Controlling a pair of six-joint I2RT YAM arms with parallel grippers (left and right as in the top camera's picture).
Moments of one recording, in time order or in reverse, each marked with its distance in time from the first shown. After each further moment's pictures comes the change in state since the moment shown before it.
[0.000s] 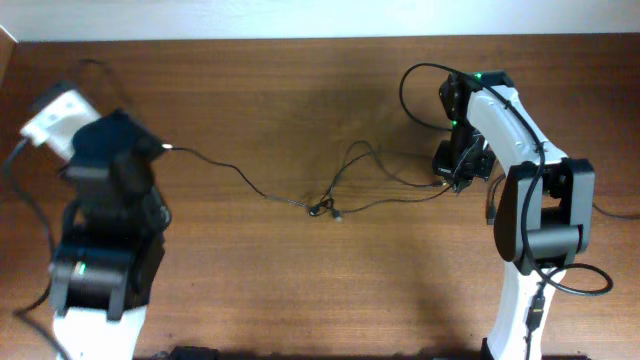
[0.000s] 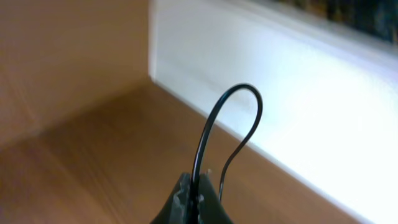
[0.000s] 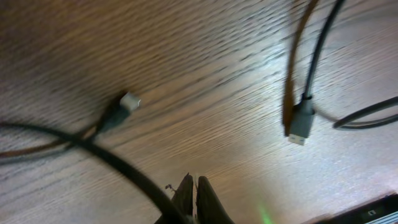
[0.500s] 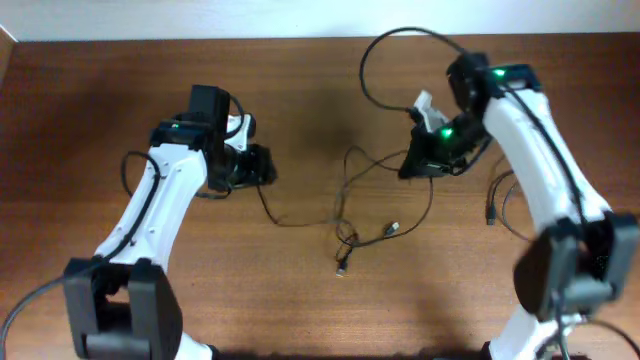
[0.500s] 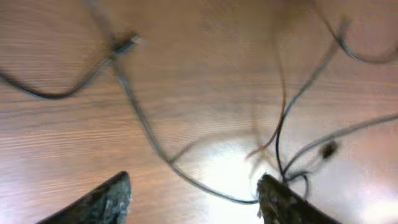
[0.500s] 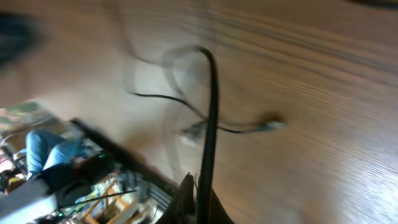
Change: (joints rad) left arm 0.001 0.657 0.001 -0.316 0.967 0.264; right arm 0.042 -0.298 -0.018 -0.013 -0.710 -0.575
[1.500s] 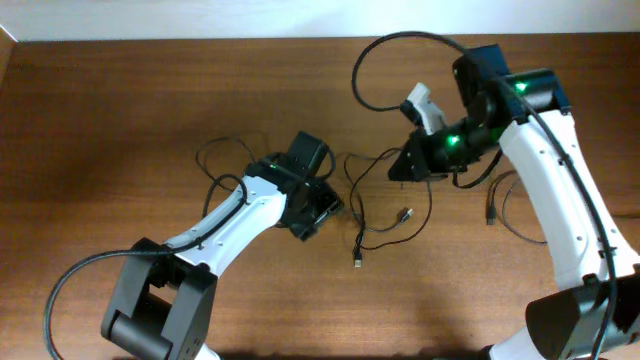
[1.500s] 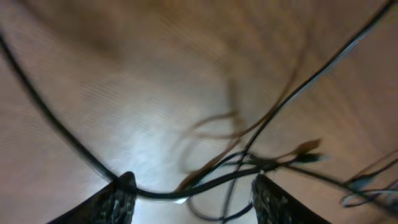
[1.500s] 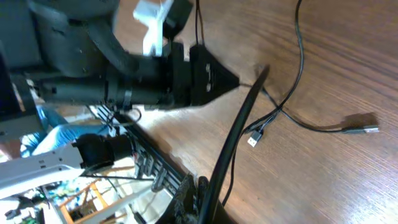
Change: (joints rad) left arm -0.398 0.033 -0.196 0.251 -0.049 -0.998; right arm 0.071 -0.161 0.006 -0.035 -0.063 -0.063
